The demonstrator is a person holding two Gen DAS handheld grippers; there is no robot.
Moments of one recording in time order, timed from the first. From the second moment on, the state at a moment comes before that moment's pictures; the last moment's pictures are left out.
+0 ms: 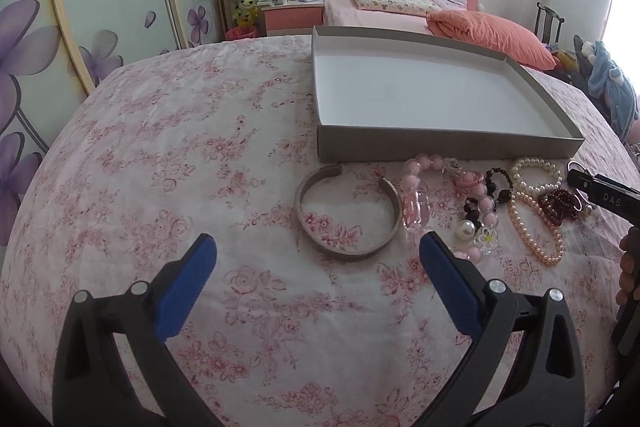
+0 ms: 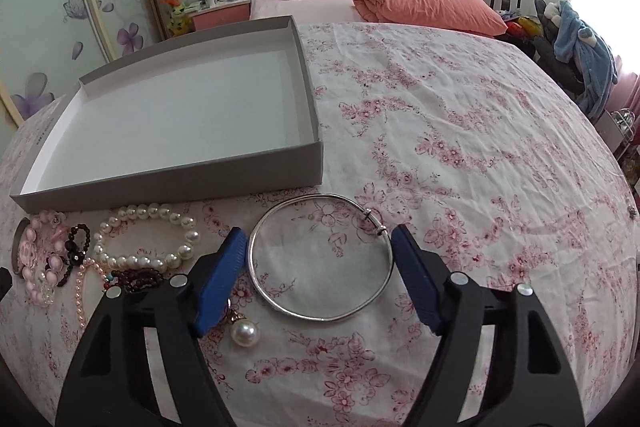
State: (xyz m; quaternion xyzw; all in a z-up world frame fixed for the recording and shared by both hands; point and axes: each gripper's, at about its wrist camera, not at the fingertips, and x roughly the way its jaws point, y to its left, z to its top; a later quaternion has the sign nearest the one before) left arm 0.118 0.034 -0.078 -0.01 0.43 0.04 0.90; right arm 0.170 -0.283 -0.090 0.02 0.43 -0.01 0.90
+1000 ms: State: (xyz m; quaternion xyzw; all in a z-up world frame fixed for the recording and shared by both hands) left arm 0.165 0.022 -0.094 0.00 0.47 0.03 0.88; right arm 0.172 -0.284 -0.091 0.02 0.43 -0.01 0.90
